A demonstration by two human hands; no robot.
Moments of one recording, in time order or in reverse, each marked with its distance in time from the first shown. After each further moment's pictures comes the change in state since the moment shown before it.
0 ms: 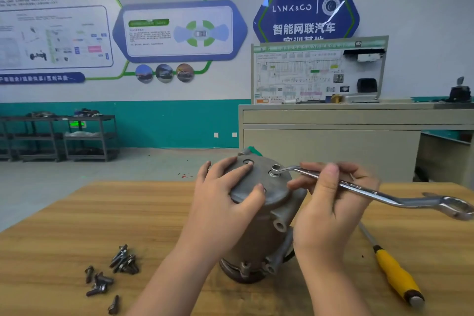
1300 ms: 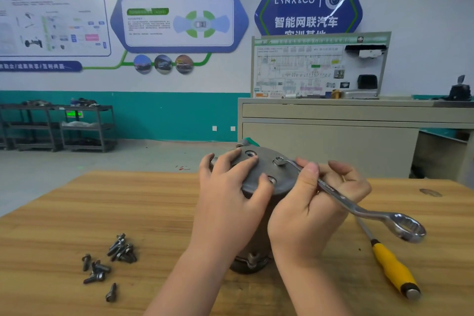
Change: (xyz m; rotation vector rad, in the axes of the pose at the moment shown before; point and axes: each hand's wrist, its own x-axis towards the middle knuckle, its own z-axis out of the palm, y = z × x) left_hand -0.004 -0.005 0.024 0.077 0.147 0.064; right_hand -0.019 -0.013 0.017 -0.349 0.063 -0.070
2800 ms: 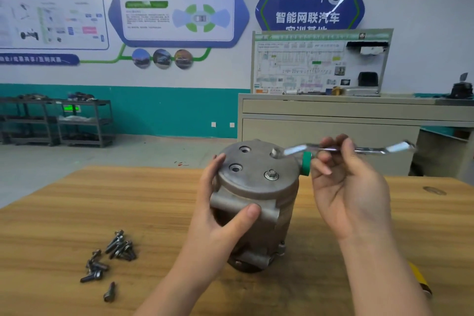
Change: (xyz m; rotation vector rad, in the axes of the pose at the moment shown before) left_hand -0.032 -0.042 -0.004 -0.780 -0.087 -0.058; right_hand 0.057 0.025 -0.020 1.045 -0.239 1.005
